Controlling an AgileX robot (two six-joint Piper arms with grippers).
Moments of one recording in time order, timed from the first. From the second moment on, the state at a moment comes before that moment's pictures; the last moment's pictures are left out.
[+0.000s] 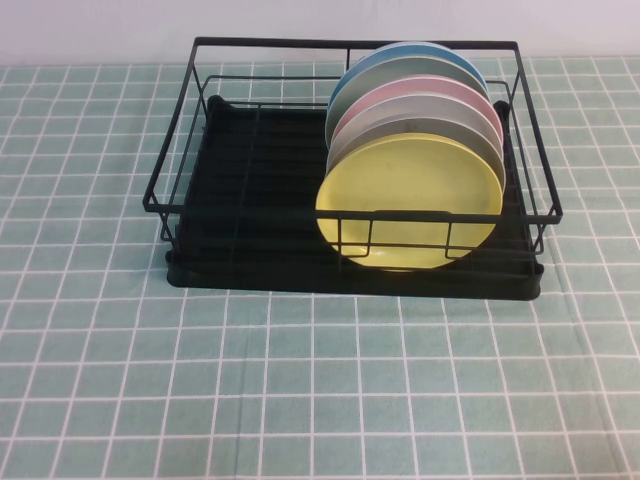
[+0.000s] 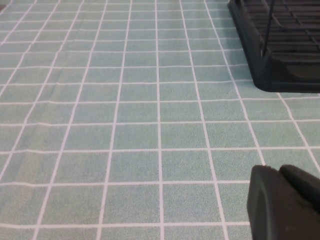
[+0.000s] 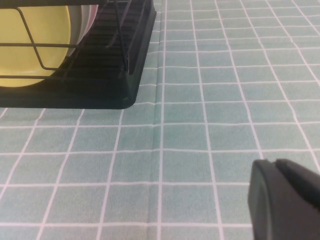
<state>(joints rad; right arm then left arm) 0.08 -0.01 0.03 -0.01 0.35 0.09 -0.06 -0.01 0.02 0.00 0.35 0.10</state>
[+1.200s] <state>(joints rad) 0.08 -0.01 0.03 -0.01 0.35 0.09 -0.06 -0.01 0.02 -0.60 0.07 -0.16</state>
